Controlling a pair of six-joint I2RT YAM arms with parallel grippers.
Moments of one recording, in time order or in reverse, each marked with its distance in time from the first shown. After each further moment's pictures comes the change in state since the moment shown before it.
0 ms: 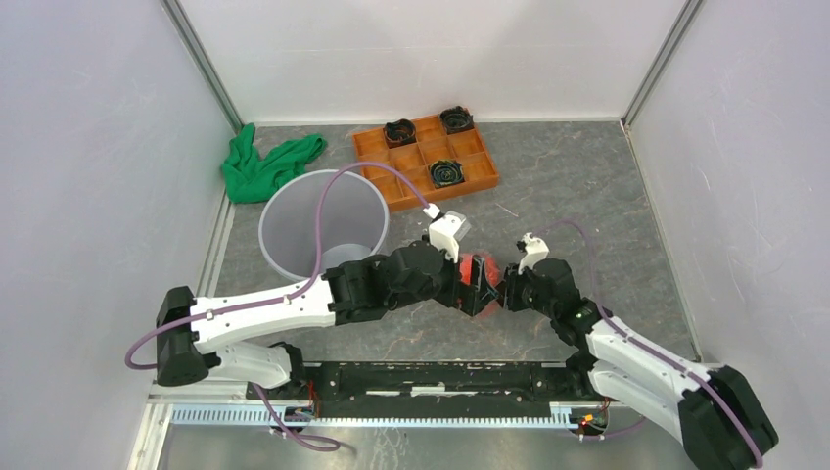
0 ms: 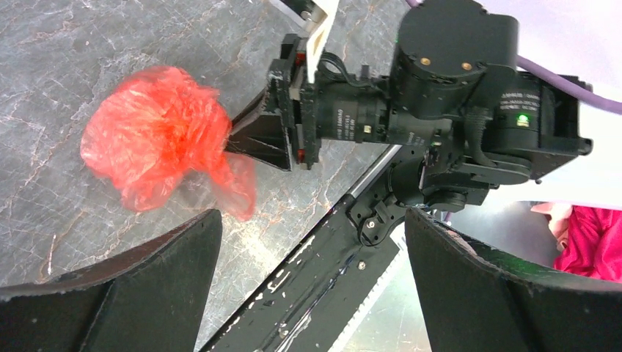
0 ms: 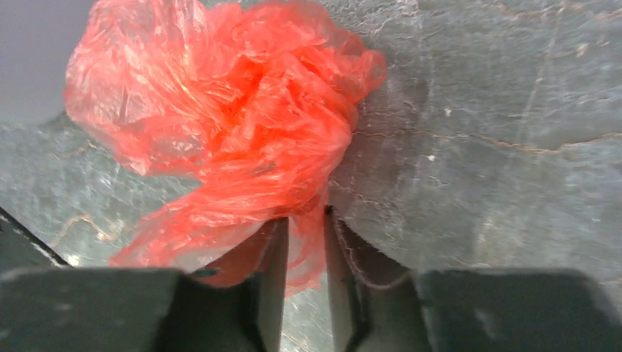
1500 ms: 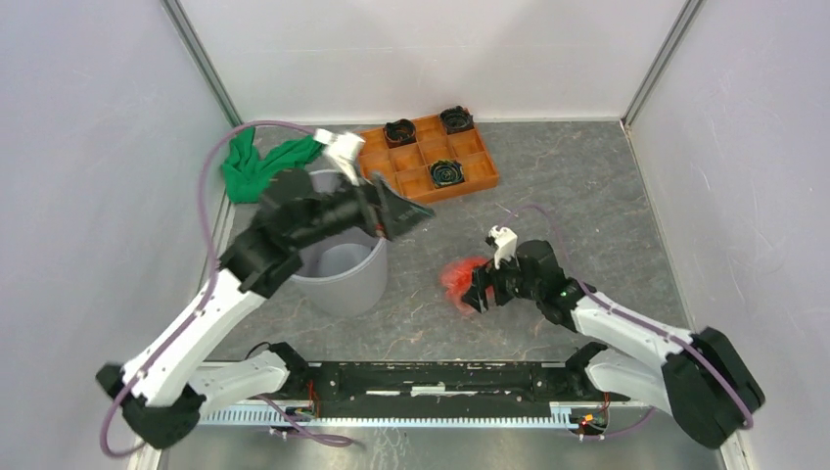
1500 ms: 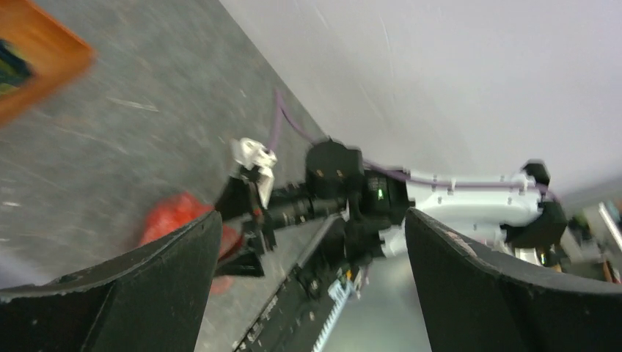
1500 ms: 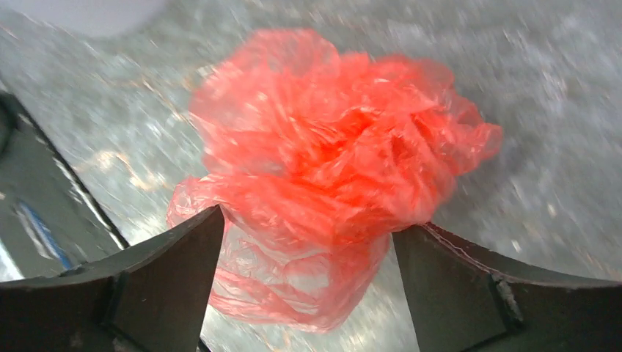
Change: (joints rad) left arm 0.643 -0.315 0.117 -0.037 0.579 -0.010; right arm 0.055 0.297 0.175 0.111 -0.249 -0.192
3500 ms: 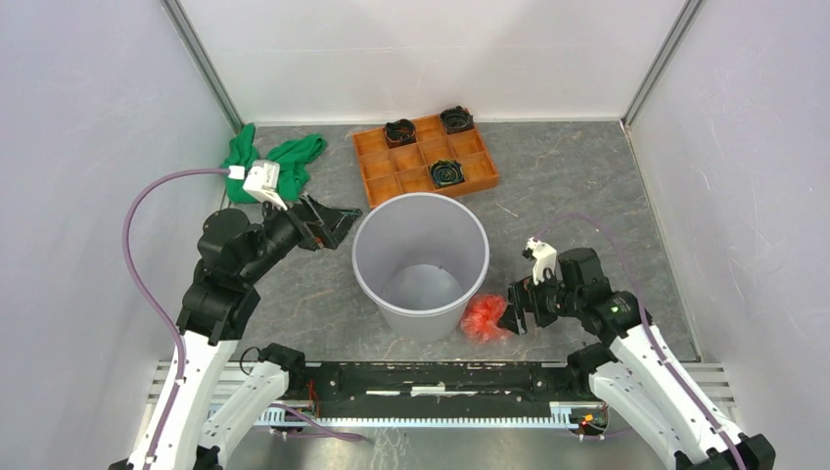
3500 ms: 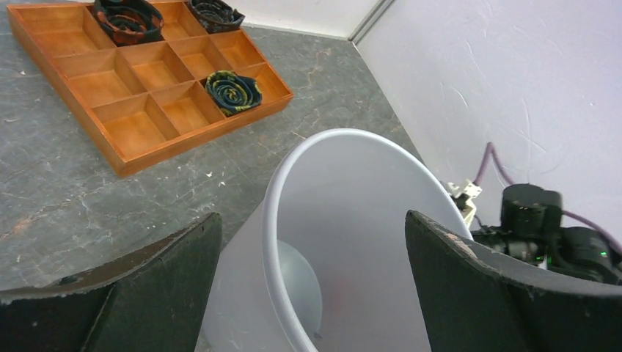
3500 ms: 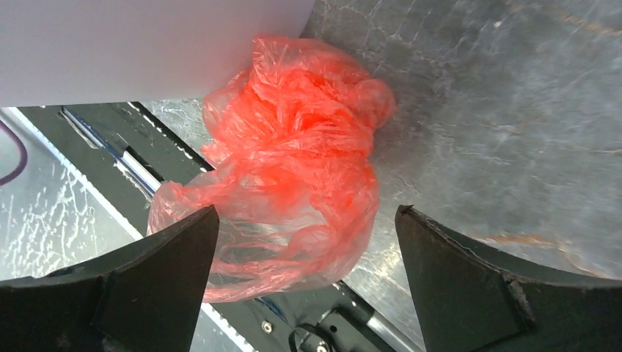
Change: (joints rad) left arm 0.307 -0.280 -0.200 -0.140 -0.078 0.148; right arm -0.224 -0.457 0.155 -0.909 -0.109 -0.145
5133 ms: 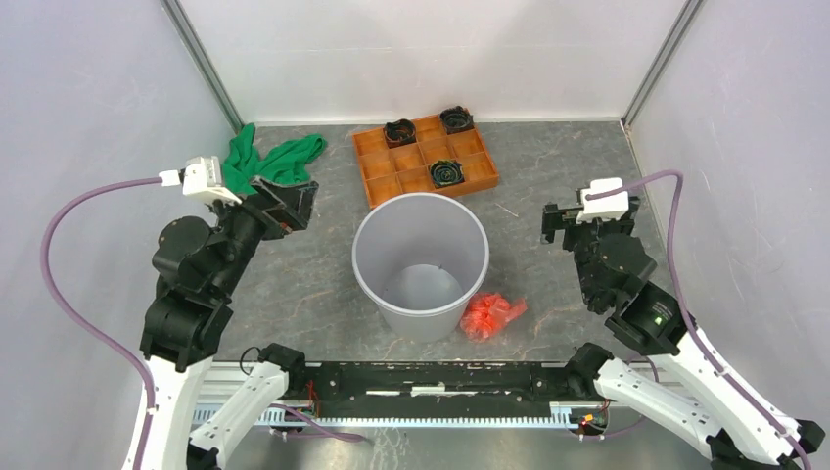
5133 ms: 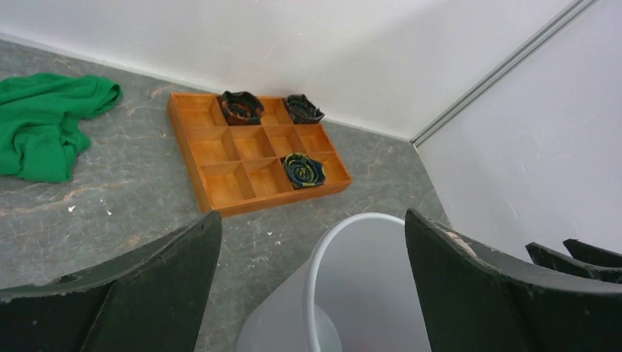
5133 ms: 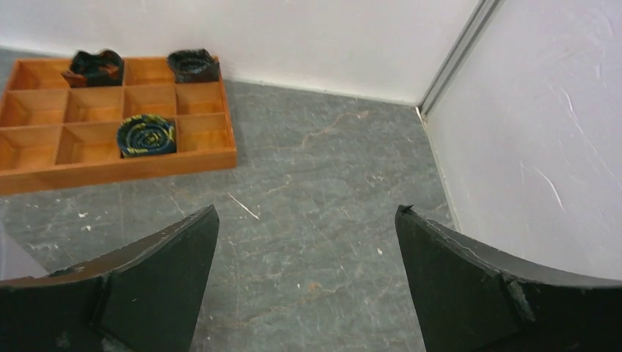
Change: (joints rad) left arm -0.012 -0.016 0.242 -0.151 -0.358 -0.011; right arm 0.372 -0.036 0.338 0.471 1.223 -0.230
